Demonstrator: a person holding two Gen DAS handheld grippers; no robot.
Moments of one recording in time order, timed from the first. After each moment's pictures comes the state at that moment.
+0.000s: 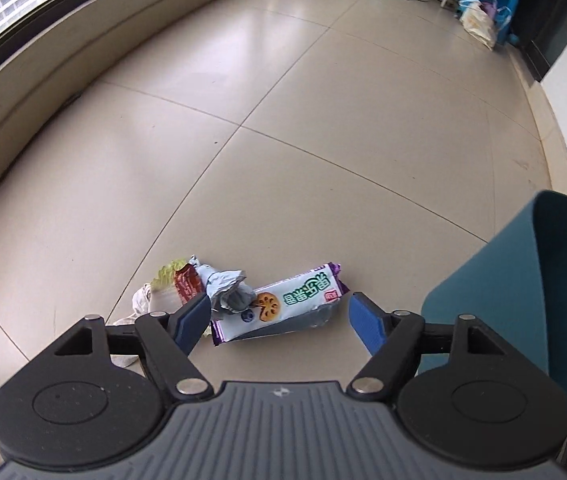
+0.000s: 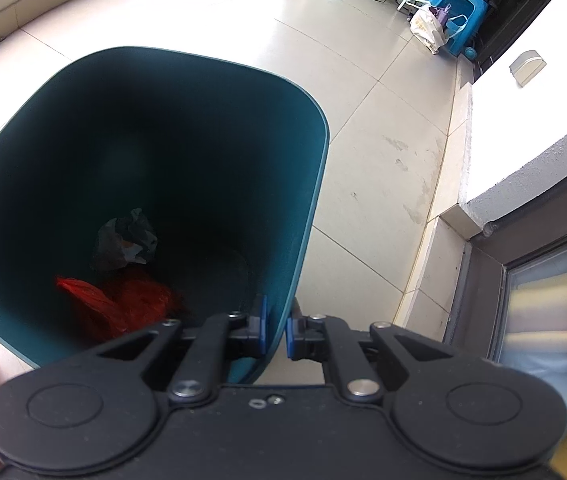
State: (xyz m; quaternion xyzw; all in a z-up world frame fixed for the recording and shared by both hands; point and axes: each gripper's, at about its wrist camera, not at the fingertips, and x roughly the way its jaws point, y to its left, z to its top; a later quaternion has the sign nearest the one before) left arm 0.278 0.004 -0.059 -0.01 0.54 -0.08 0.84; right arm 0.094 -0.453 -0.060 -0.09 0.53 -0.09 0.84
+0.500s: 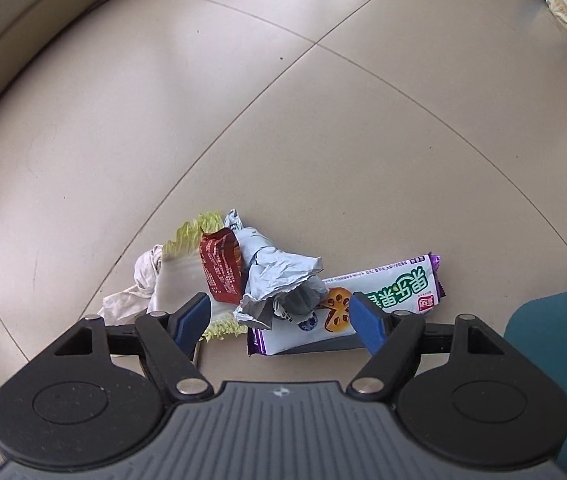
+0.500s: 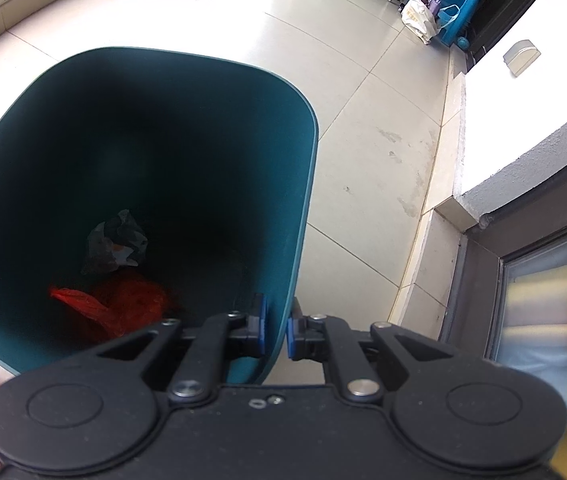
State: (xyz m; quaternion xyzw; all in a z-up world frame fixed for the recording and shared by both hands) left arm 0.351 0.039 -0.191 -0.03 0.62 -0.01 0.79; right arm 0.102 -0.454 -0.063 -0.09 0.53 -0.10 0.83
